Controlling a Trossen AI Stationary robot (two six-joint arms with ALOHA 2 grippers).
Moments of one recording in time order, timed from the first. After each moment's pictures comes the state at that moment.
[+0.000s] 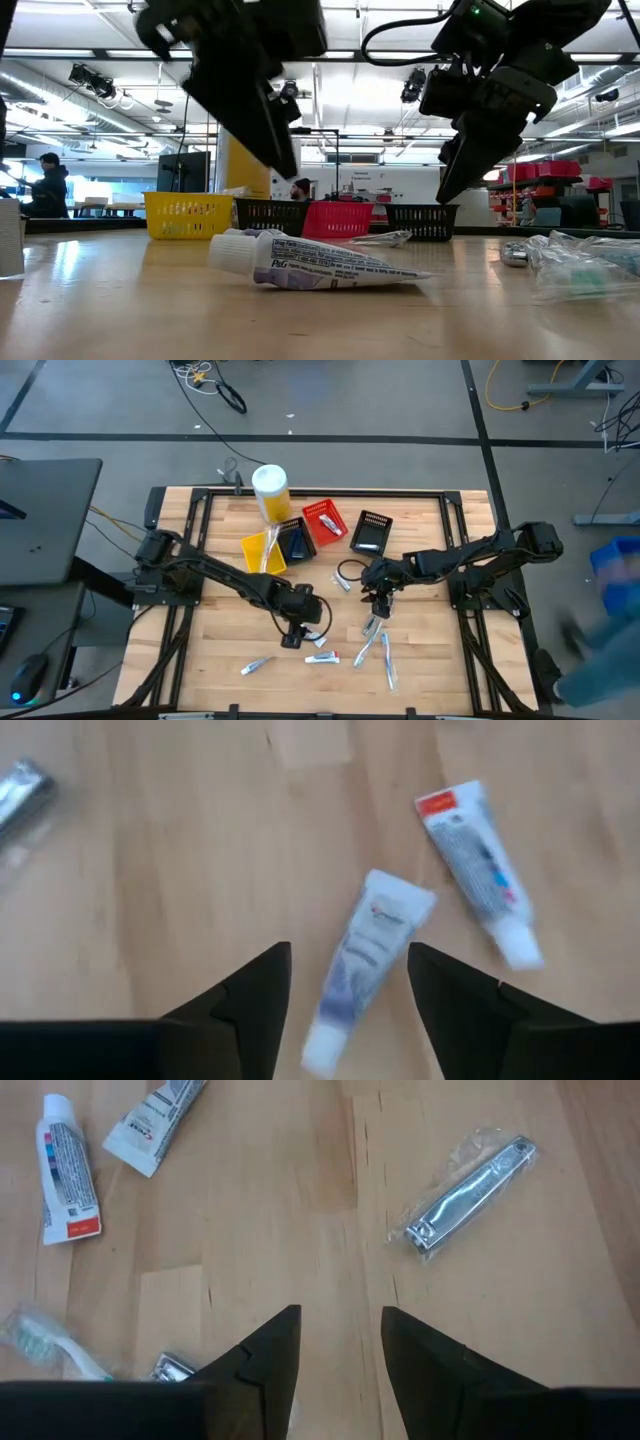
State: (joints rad) left arm -0.27 1.81 1.18 -0.37 0.01 -0.12; right arm 0.06 1.43 0.68 -0.18 -0.11 0.22
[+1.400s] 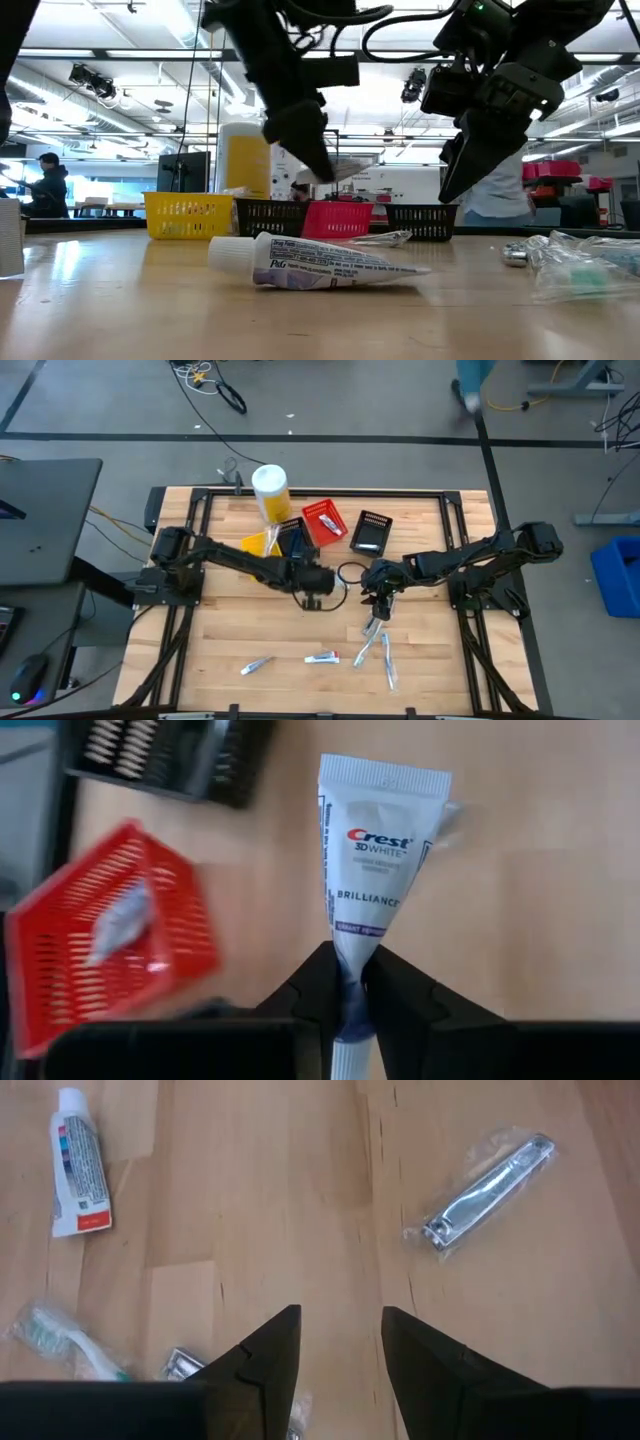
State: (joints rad) left arm -0.09 1.88 1.32 -0.46 -0.46 0.09; right arm 0.08 1.43 0.68 -0.18 -0.11 0.23
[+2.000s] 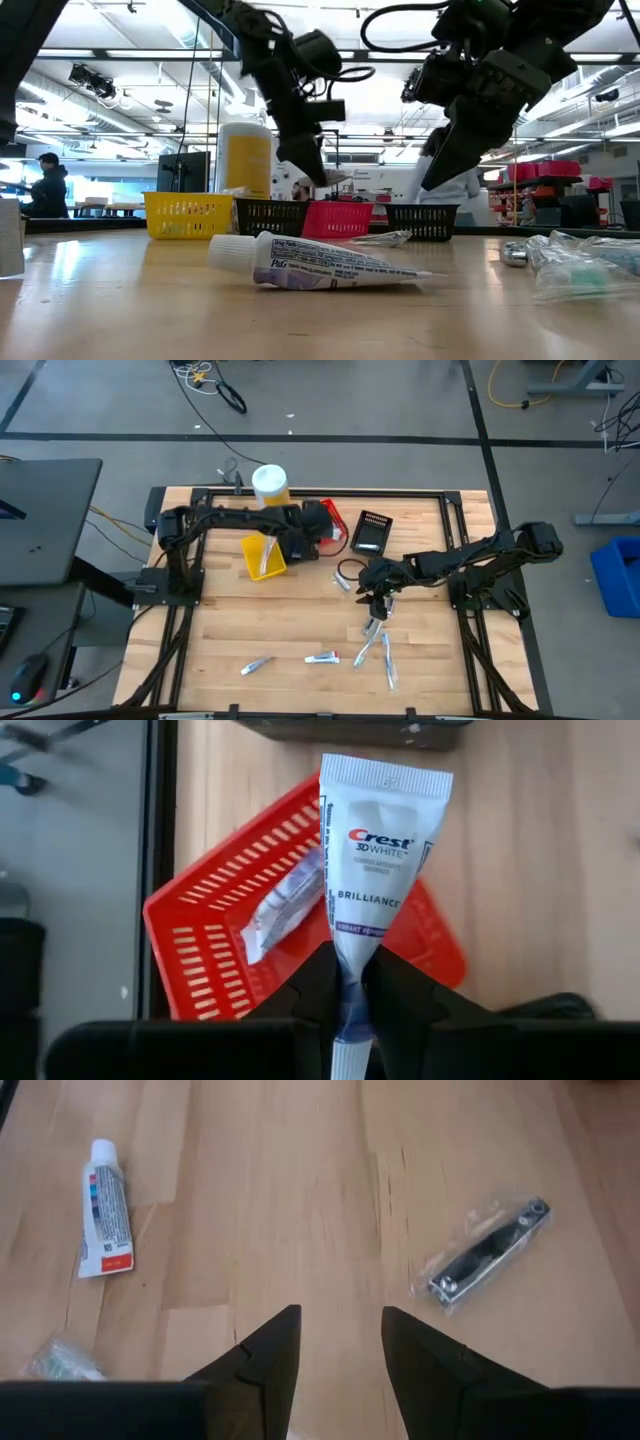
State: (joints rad) left arm 0.30 1.88 1.35 -0.40 -0.24 0.48; right arm 0.08 1.43 0.68 -0.09 -0.11 0.21
